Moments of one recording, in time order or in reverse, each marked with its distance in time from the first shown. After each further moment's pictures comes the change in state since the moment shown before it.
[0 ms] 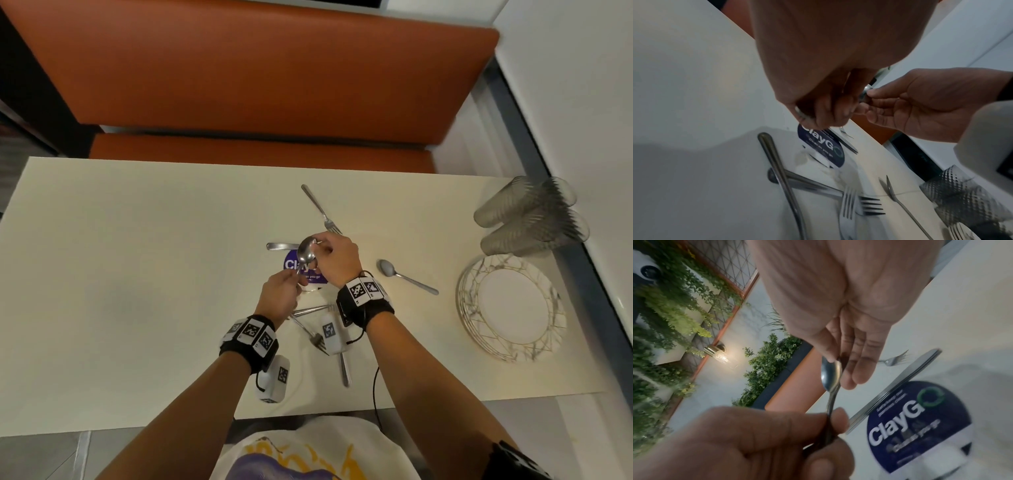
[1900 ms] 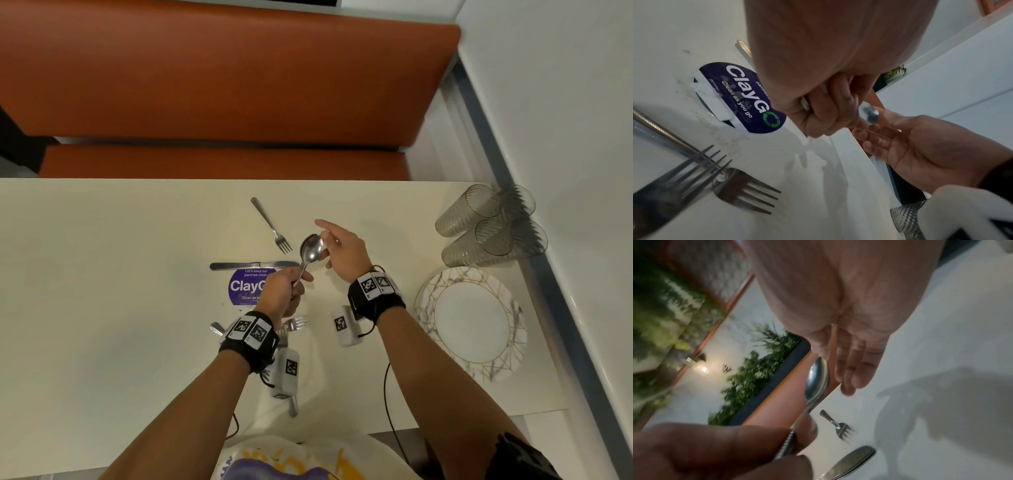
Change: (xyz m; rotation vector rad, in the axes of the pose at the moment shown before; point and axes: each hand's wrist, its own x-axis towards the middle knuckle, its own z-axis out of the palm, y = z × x) left_hand 0.031 0.057 0.115 -0.261 -0.152 -0.183; right_hand 0.052 0.056 -0.129 0.092 -0.035 0.039
